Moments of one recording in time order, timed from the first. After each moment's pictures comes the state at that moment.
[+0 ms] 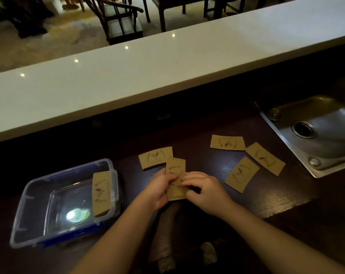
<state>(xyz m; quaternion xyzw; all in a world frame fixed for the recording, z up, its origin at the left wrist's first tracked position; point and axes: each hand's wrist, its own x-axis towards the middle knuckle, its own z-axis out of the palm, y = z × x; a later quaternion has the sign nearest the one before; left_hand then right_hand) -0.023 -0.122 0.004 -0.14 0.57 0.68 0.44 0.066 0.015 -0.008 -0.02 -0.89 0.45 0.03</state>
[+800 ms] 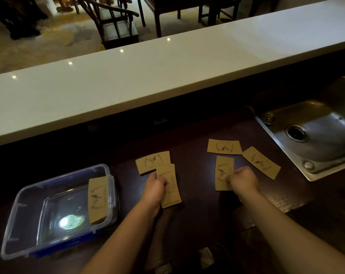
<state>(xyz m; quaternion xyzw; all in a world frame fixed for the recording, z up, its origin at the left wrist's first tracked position) -0.024 -0.124 0.001 -0.14 0.71 0.61 0.33 0.052 0.096 -0.031 -0.57 -0.71 0.41 0.00</state>
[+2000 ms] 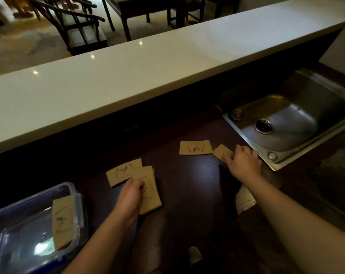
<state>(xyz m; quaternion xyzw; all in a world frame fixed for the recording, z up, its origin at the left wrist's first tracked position) -0.021 -0.103 0.015 -0.15 0.70 0.62 0.32 0.077 0.192 -0.020 -0.45 -0.88 0.15 -0.03</state>
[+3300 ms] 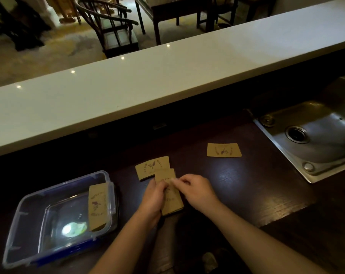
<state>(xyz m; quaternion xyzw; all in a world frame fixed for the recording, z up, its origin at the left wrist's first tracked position) -0.012 -0.124 0.021 -0.13 0.69 0.64 0.32 0.033 0.004 -0.005 -0.21 -0.84 0.50 -0.03</state>
